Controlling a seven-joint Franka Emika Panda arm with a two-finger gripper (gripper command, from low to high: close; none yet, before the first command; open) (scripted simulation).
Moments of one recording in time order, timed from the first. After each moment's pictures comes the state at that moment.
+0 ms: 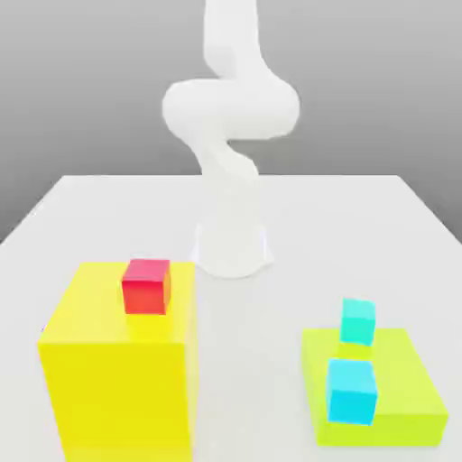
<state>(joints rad) 0.01 -0.75 -0.04 -2.30 0.01 2.32 0.76</state>
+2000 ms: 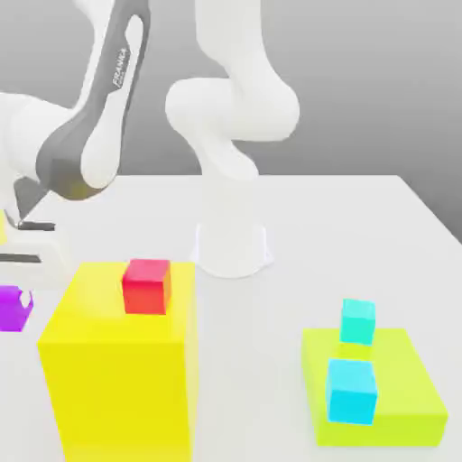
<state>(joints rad) -0.23 0.09 -0.39 -2.34 -0.25 2.40 0.21</state>
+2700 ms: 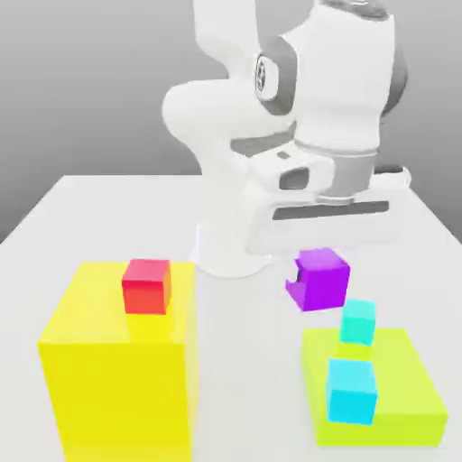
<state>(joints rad) 0.36 -0.29 0.03 -2.72 0.00 2.44 0.95</state>
